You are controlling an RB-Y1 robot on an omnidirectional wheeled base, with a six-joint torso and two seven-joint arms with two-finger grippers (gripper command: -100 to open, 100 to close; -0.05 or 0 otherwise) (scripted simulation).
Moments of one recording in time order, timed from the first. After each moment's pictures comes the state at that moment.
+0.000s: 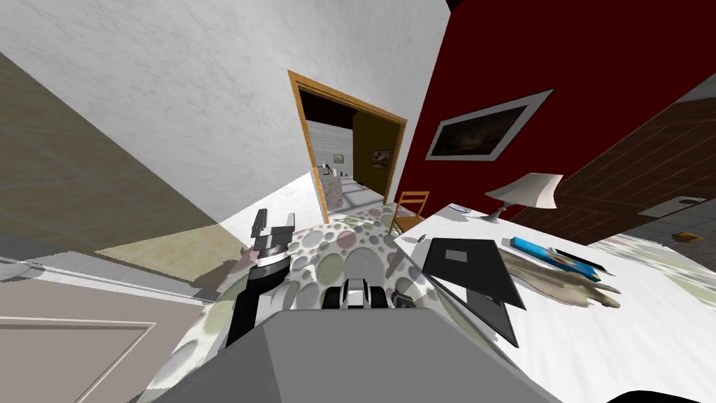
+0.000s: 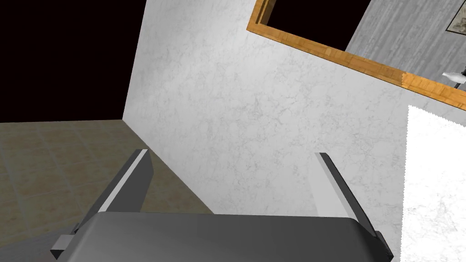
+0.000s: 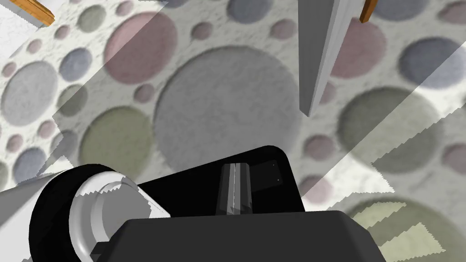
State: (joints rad) left arm 0.52 -0.01 0.03 -2.29 0.09 -0.55 0.11; right arm 0.78 -0.06 0.10 -1.80 -0.49 0.28 -1.33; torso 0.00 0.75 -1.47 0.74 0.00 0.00
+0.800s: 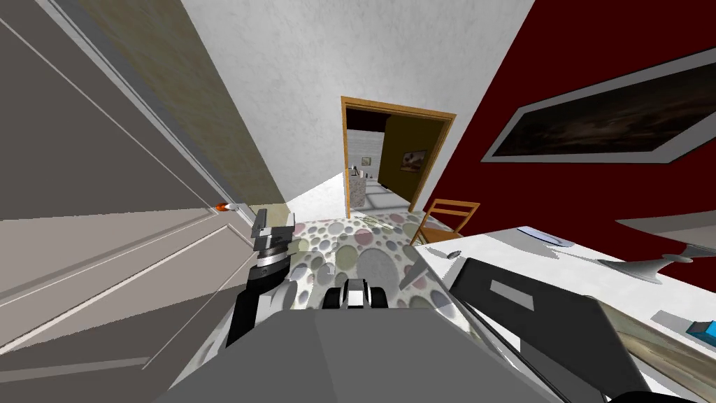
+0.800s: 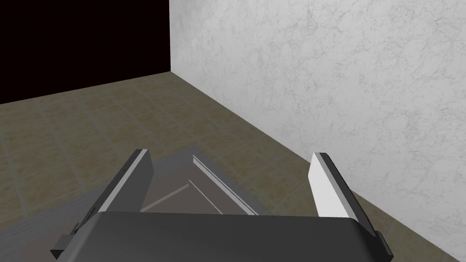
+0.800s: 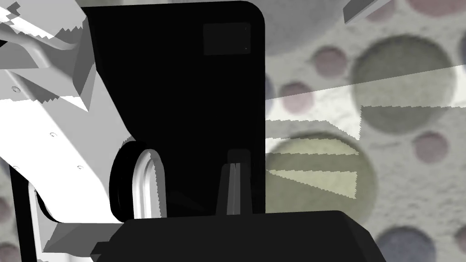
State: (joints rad) left arm 0.53 -0.01 0.03 -2.29 0.09 -0.55 0.11; right arm 0.81 -0.08 0.11 -1.54 -0.38 0.40 -1.10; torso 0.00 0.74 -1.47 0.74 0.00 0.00
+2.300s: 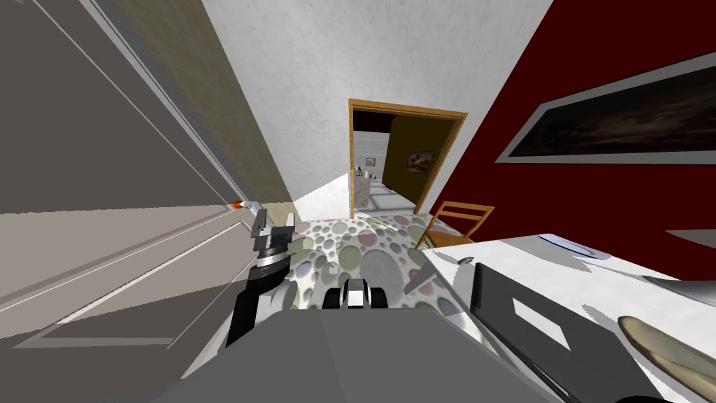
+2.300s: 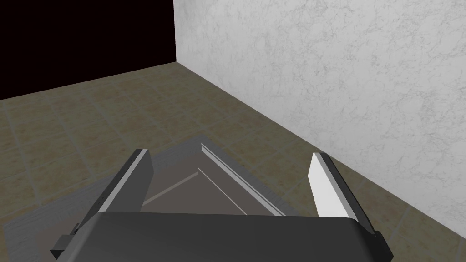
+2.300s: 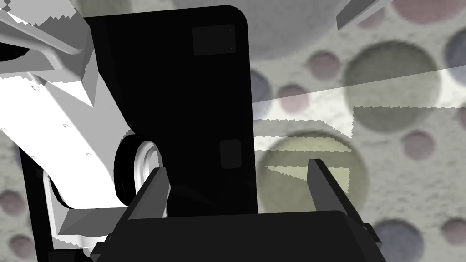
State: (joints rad) left arm 0.53 -0.01 0.03 -2.29 0.09 -0.55 0.11; right arm 0.98 -0.17 0.12 -1.81 -0.37 0.49 -1.22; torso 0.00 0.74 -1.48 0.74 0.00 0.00
